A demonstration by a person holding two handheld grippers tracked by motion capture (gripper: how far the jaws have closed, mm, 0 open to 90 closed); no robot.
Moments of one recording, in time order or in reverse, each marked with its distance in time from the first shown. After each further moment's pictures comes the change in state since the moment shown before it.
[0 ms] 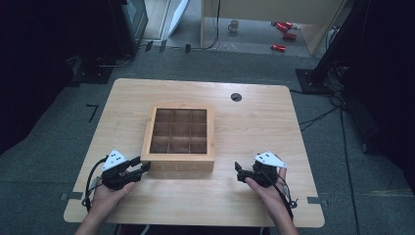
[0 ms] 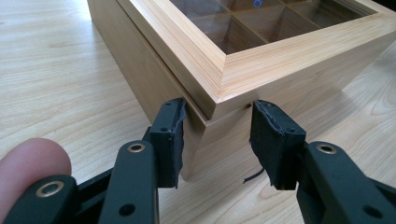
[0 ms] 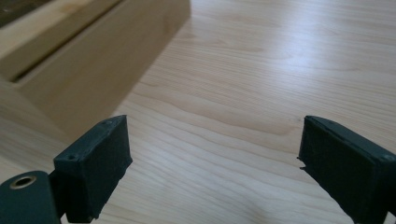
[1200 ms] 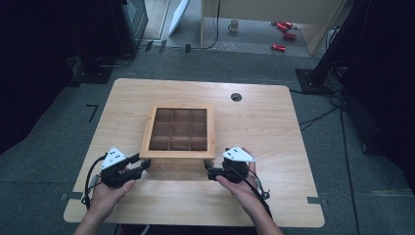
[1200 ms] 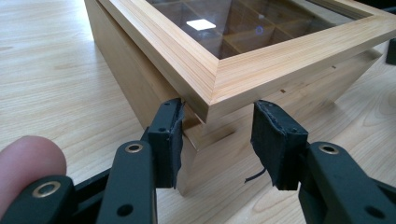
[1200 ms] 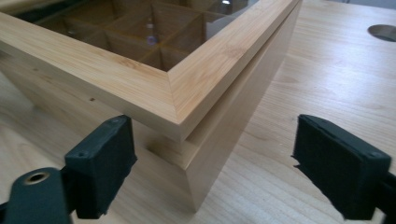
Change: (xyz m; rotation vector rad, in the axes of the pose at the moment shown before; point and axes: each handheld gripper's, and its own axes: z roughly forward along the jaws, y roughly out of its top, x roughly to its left) left arm -0.004 0.012 -0.006 -0.028 -0.005 0.008; right arm 0.072 0.027 0.028 -0.037 0.143 -0.083
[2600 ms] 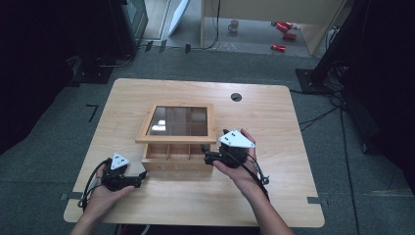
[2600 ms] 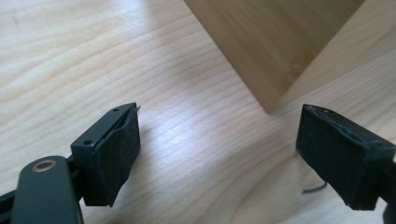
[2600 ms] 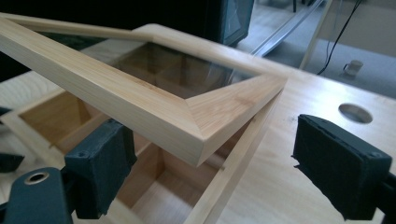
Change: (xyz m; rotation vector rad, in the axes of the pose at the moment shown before) left arm 0.027 -0.040 0.026 0.234 0.172 0.035; right arm 0.002 0.062 -0.012 -0.119 -0.009 -0.091
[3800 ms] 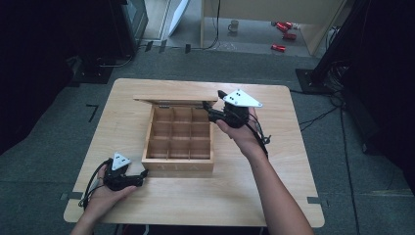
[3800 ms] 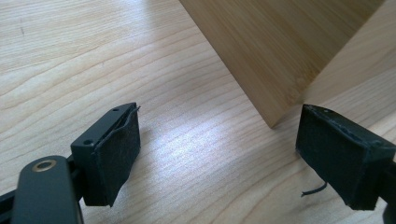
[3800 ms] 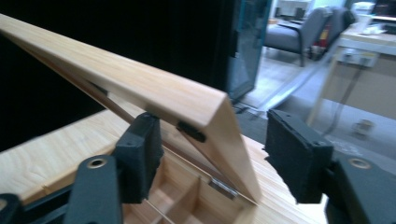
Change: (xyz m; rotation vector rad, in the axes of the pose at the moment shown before) left arm -0.001 0.000 0.004 -0.036 0.004 -0.011; right arm -0.050 0.080 0.039 -0.191 0.093 -0.035
